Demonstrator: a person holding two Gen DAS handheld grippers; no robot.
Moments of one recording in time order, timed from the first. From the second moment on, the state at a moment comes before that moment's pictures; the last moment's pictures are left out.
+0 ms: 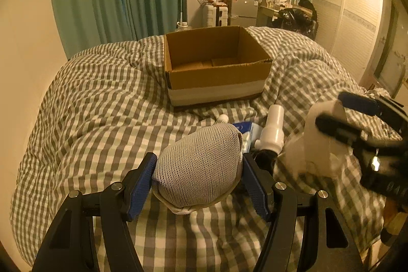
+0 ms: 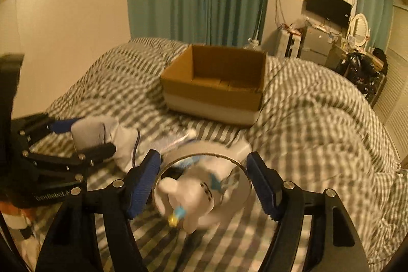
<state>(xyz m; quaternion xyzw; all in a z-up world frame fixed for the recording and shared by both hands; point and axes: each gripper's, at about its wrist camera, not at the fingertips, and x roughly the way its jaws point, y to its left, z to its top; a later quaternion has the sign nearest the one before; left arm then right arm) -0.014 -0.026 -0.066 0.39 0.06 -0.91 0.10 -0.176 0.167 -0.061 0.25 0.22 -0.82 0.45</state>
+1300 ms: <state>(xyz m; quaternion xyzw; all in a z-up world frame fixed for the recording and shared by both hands) -0.018 -0.030 -0.072 0.39 0.07 -0.91 0.11 -0.175 0.156 -0.118 0.29 0.33 -0.79 0.43</state>
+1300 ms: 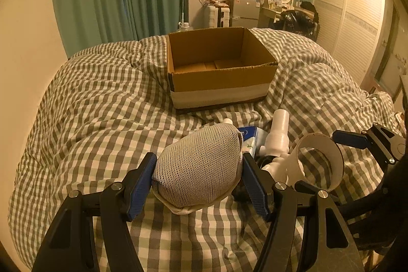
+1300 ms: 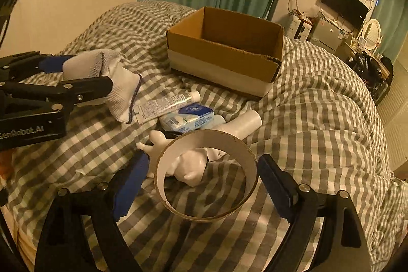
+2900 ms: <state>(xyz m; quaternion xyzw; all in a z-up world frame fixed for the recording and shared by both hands) -0.046 -0.038 -0.038 0.37 0.07 -0.92 0.12 -0.192 0.134 -0.053 0.24 0.27 -0.80 0.47</state>
